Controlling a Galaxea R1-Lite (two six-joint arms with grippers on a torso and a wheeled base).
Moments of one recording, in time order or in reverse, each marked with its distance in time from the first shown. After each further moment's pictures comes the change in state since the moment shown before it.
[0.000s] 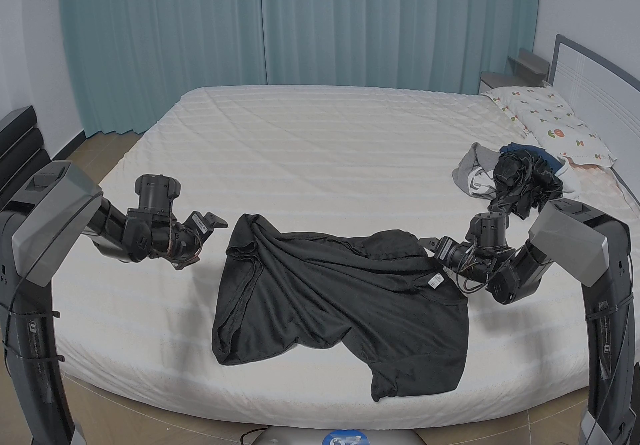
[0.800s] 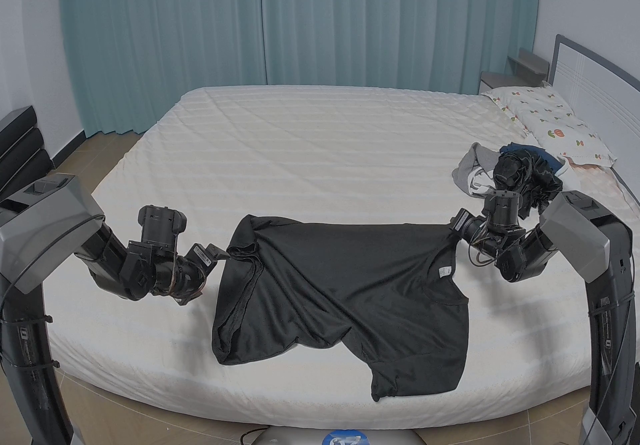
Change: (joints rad) left arm -0.072 -0.062 0.260 -0.100 0.090 -0.114; right arm -0.098 0.026 -0.200 -0.017 -0.074 0.005
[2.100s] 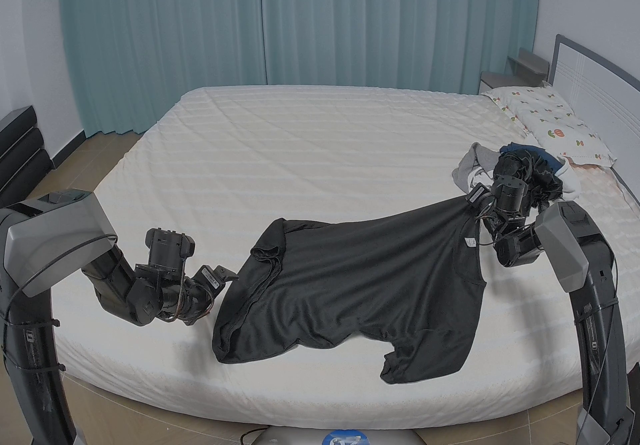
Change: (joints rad) left arm -0.041 0.023 0.132 -0.139 0.003 0.000; right arm -0.058 0.196 -0.390 -0.003 -0.232 -0.050
